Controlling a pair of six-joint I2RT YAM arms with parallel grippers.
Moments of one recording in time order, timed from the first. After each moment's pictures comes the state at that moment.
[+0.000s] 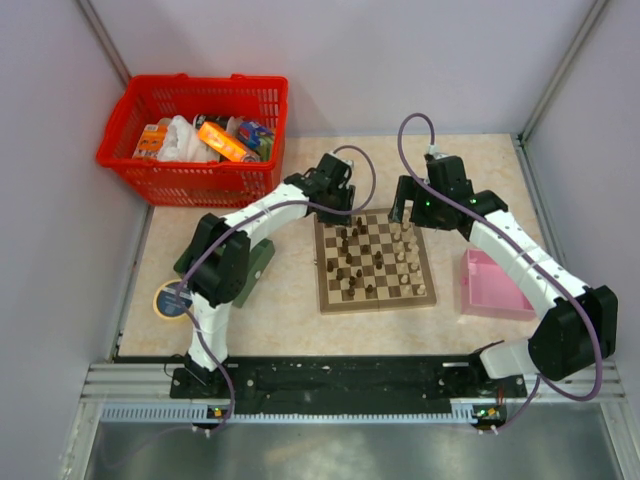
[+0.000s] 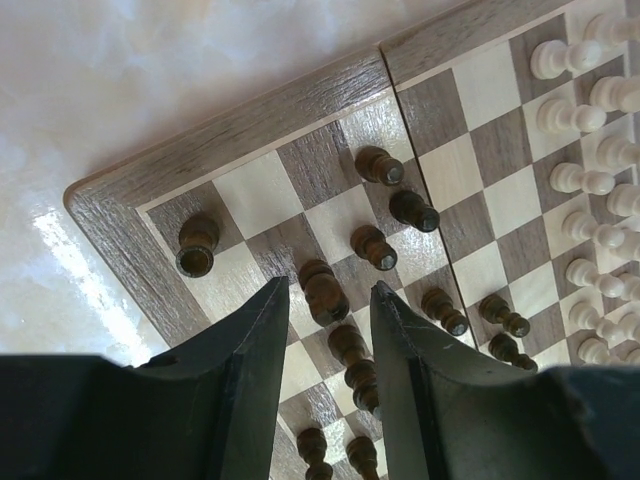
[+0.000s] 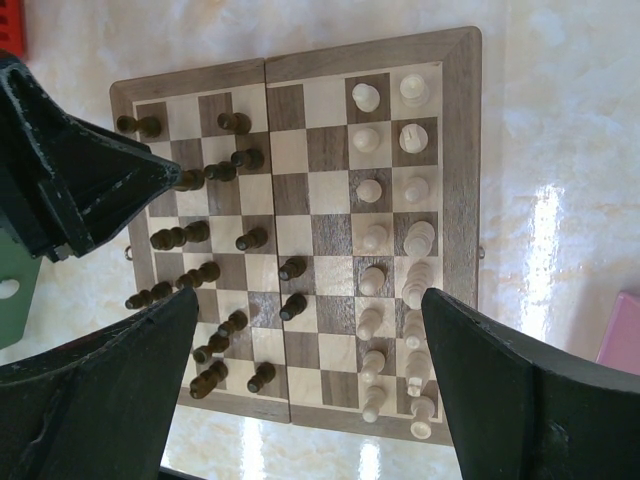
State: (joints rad) left arm -0.62 2.02 1.65 -0.56 0.06 -0.39; right arm 0.39 1.38 1.20 -0.62 0.02 0.47
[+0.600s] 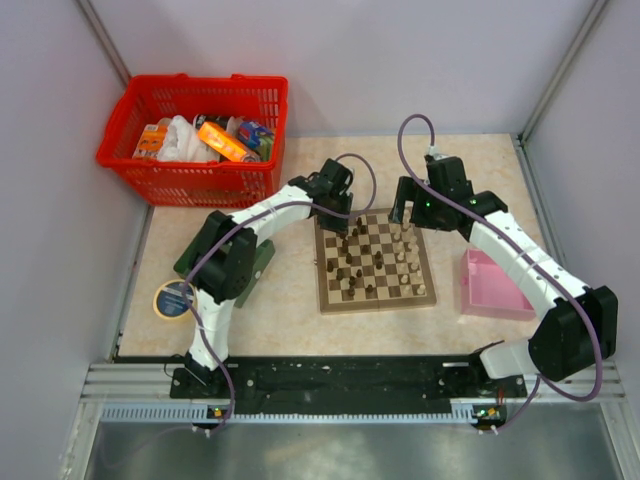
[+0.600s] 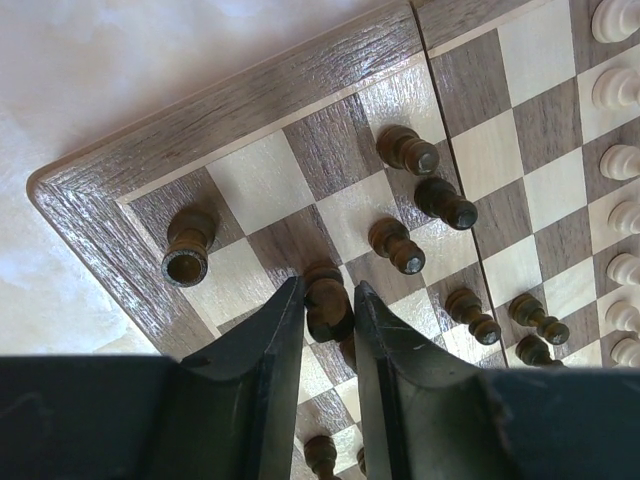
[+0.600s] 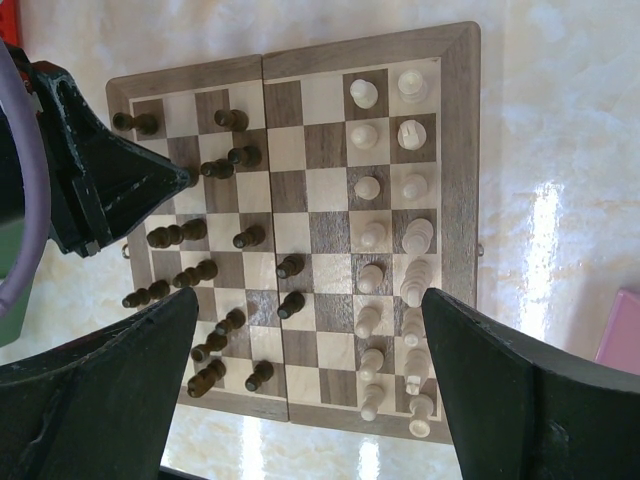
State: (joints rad) left arm -0.62 2.08 1.65 -0.59 0.08 -0.39; right arm 0.39 1.37 1.19 -0.62 0.02 0.47
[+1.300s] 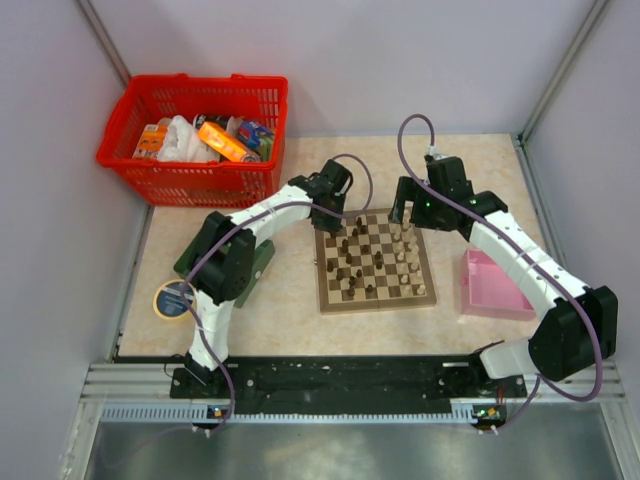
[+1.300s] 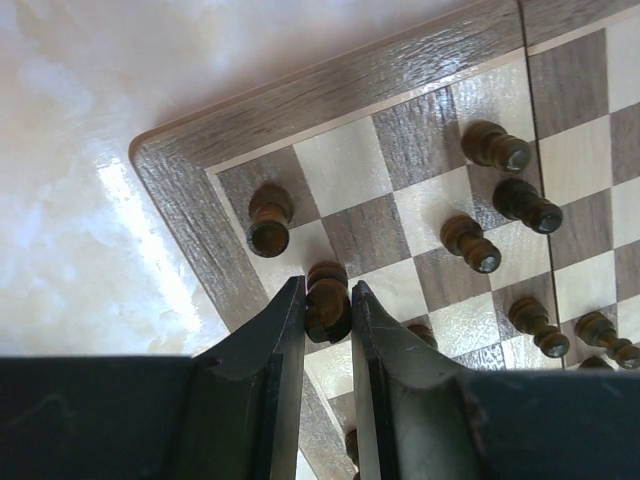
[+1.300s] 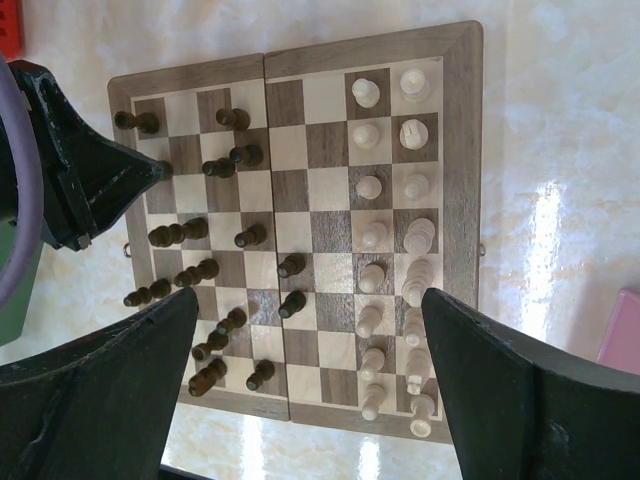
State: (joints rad) left arm -0.62 2.07 1.66 -0.65 -0.05 -0.38; right arm 0.39 1.37 1.19 -0.62 0.01 0.47
